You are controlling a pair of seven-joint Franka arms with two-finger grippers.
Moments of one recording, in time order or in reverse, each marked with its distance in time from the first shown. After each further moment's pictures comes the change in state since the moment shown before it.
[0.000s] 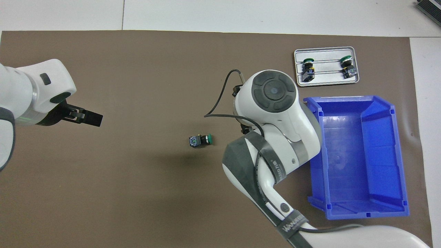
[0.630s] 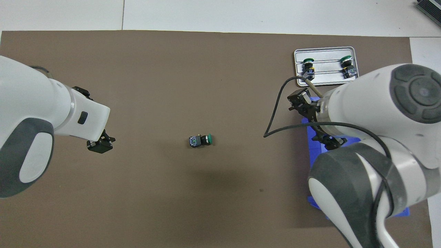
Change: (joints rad) left arm -0.081 -0.010 -0.005 -0.050 0.000 0.017 0.819; right arm -0.179 -0.306 -0.002 -0.145 0.004 -0.182 -0.611
